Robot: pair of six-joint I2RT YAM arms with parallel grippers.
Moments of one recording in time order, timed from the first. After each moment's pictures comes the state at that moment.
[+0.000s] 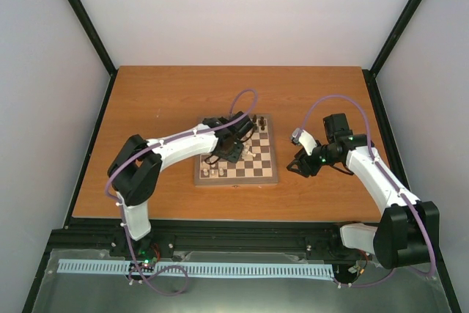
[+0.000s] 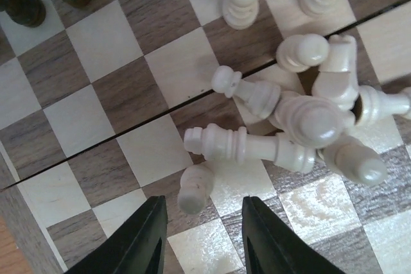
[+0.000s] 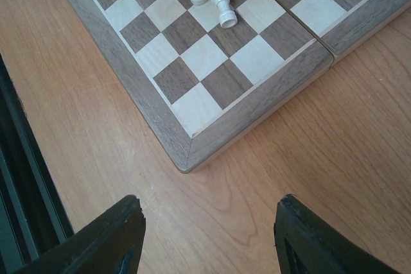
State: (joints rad) left arm -0.81 1.84 1.35 -0.80 -0.24 -0.39; right arm 0.15 1.23 0.85 -0.83 -0.62 -0.64
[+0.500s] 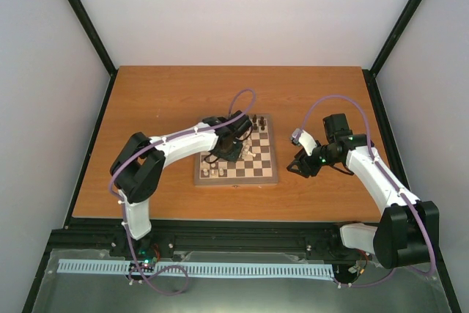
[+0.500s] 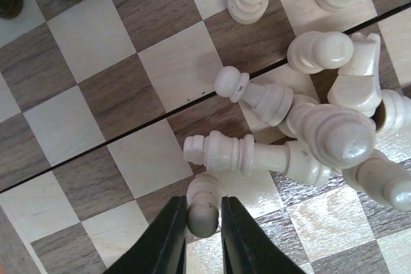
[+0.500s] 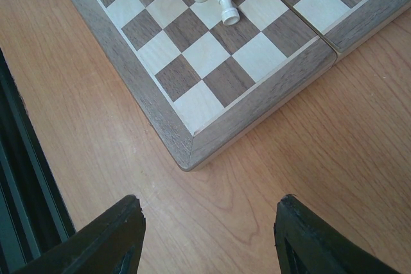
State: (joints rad) left arm -0.78 1.87 1.35 -0.79 -0.20 -0.39; right arm 0.15 1.23 0.85 -0.84 -0.62 -0.65
